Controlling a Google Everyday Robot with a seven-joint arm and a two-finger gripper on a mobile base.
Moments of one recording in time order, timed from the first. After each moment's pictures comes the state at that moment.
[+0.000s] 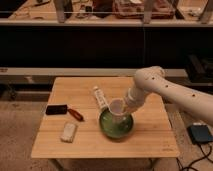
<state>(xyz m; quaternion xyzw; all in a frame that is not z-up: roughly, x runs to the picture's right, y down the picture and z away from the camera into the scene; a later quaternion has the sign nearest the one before) 0.114 0.116 0.754 -0.17 -0.31 -0.59 0.73</state>
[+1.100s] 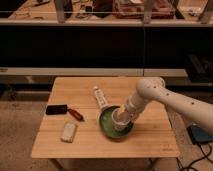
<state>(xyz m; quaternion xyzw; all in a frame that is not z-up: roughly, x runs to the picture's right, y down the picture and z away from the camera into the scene) 0.107 0.147 0.775 -0.13 -0.36 -0.58 0.72</state>
